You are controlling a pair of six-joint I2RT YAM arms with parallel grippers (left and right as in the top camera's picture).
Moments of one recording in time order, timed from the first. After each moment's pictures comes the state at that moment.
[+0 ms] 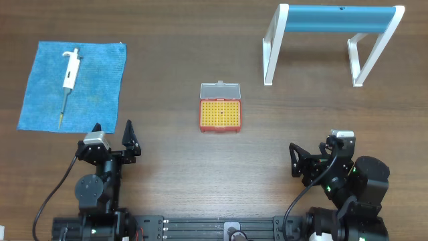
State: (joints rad) left arm 0.07 0.02 0.01 -0.07 0.02 -0.18; right arm -0.20 0.36 0.58 -0.87 -0.45 0.08
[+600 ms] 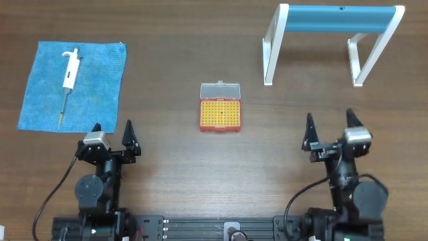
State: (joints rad) left arm 0.07 0.02 0.01 -0.07 0.02 -0.18; right arm -0.12 0.19 0.35 -0.14 -0.24 -0.04
